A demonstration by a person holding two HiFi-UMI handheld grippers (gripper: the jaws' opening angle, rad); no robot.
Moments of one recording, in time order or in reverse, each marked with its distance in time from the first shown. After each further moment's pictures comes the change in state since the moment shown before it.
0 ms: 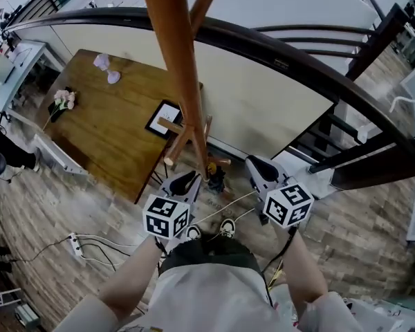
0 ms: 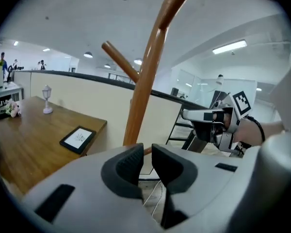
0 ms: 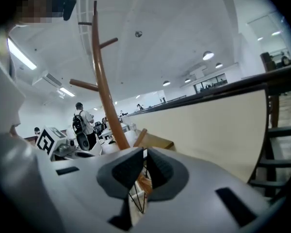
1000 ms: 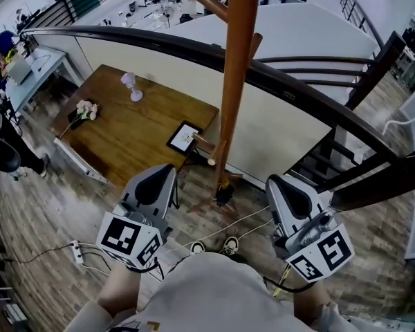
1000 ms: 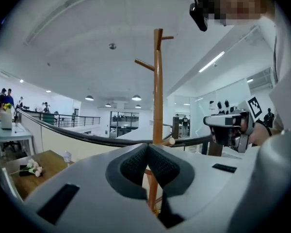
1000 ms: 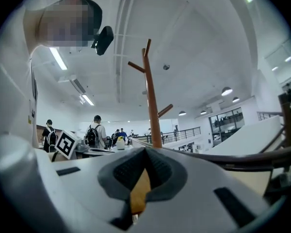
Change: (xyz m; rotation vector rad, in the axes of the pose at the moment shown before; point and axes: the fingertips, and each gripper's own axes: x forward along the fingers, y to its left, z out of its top) left arm -0.209 -0.007 0.196 0.196 -0.404 0.109; right arm -0.112 0.183 0.190 -0.245 -0.305 0.097
